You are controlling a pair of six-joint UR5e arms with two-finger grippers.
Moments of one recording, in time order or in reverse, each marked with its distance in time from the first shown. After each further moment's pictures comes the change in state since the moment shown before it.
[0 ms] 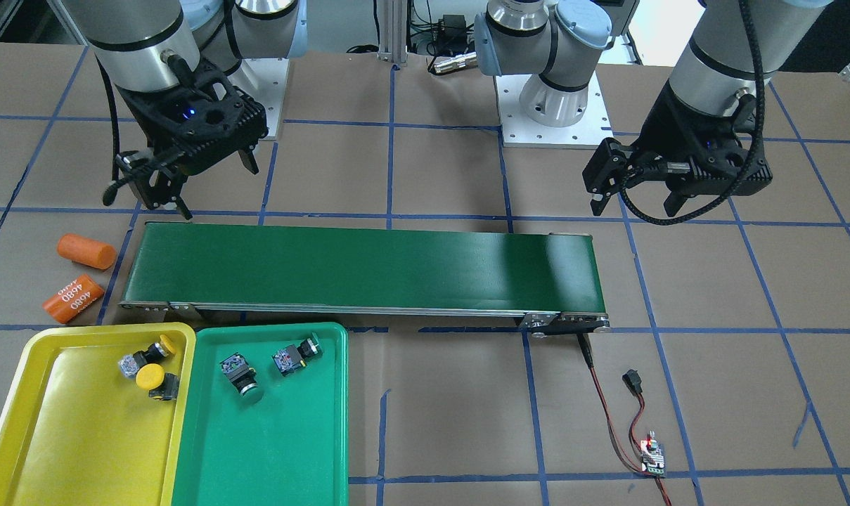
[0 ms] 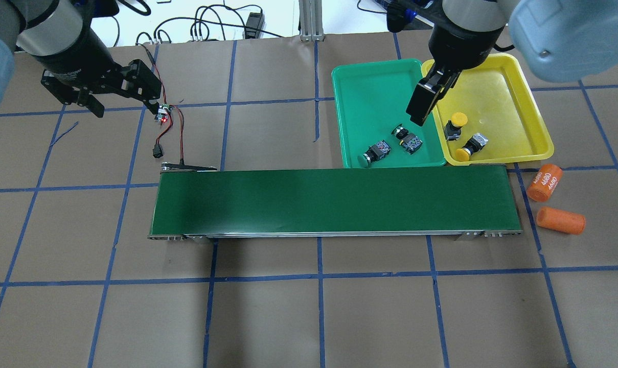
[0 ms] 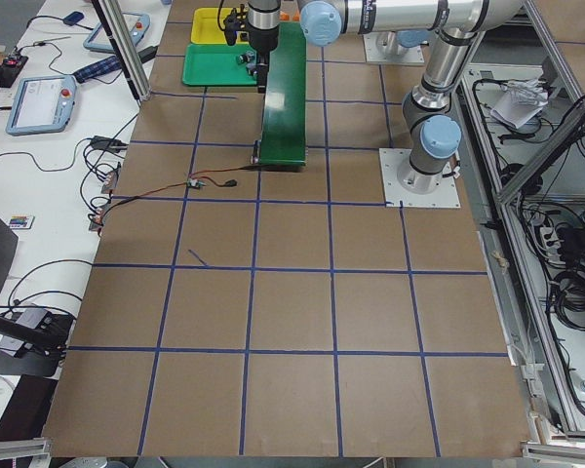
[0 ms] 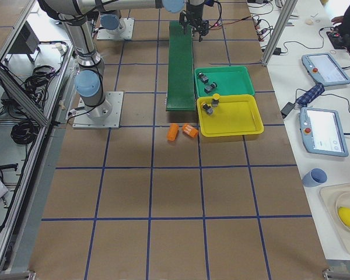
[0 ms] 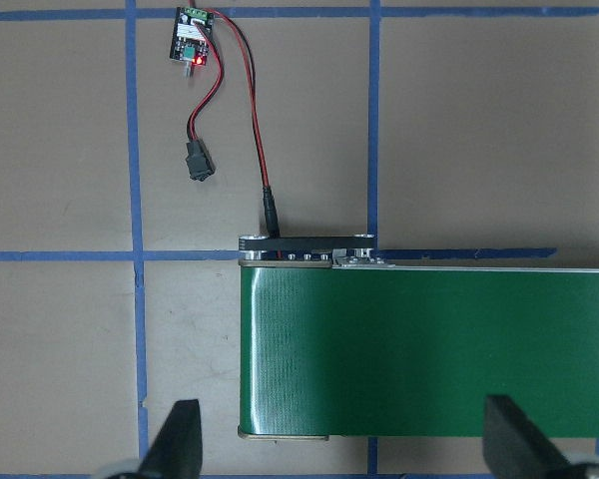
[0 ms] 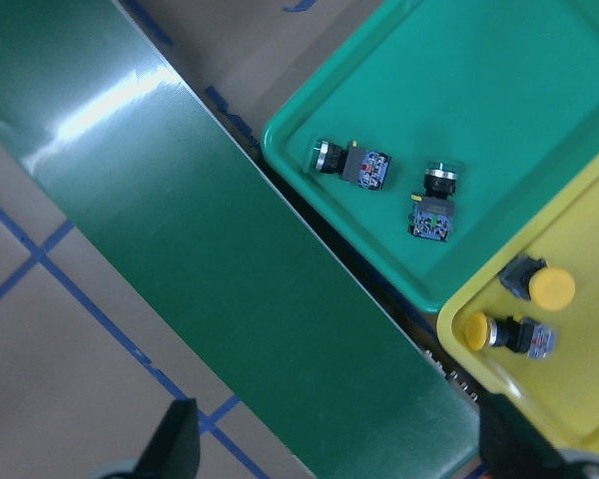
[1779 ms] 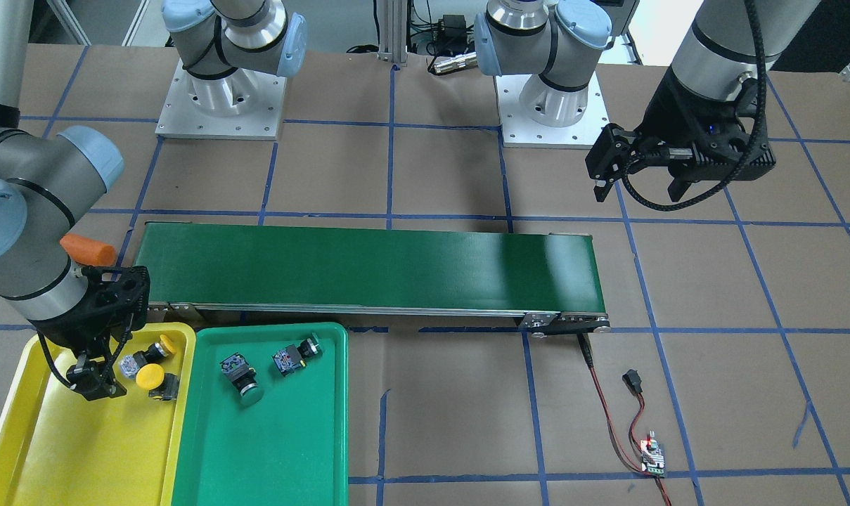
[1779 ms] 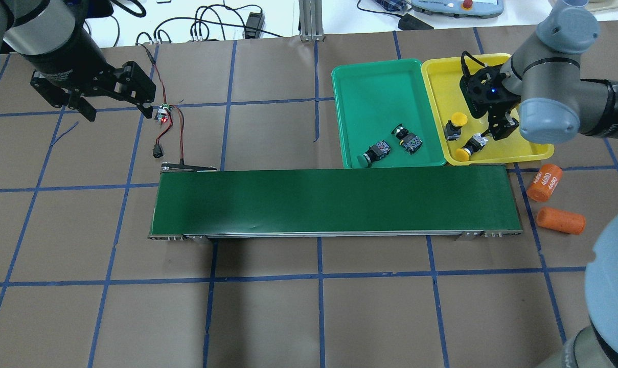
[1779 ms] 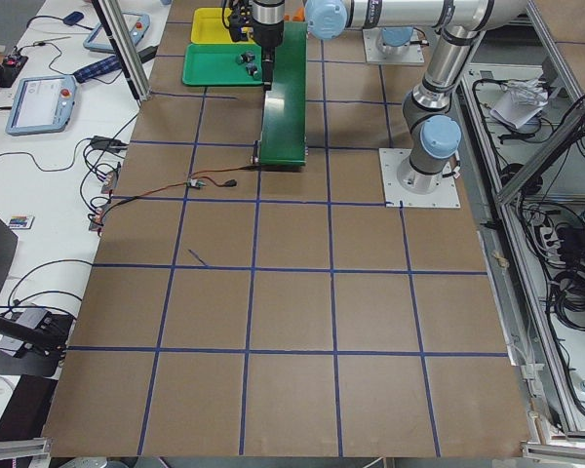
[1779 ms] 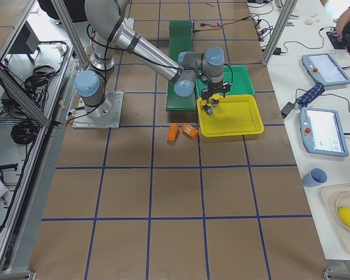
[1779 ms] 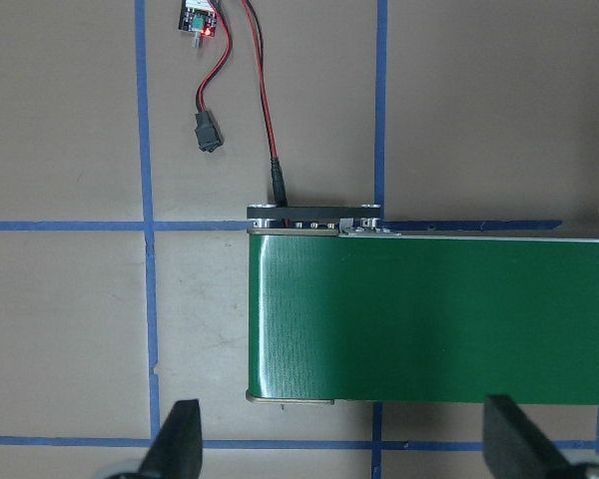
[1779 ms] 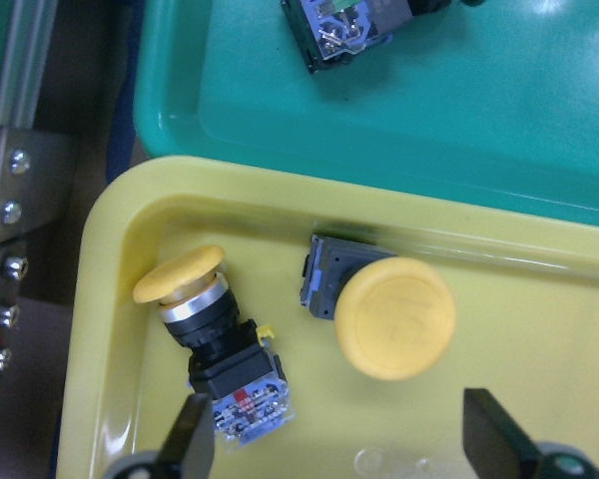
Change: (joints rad) left arm -0.002 0.020 0.018 -0.059 0.022 -0.003; right arm -0.332 0.319 0.285 -0.744 0.075 -1.438
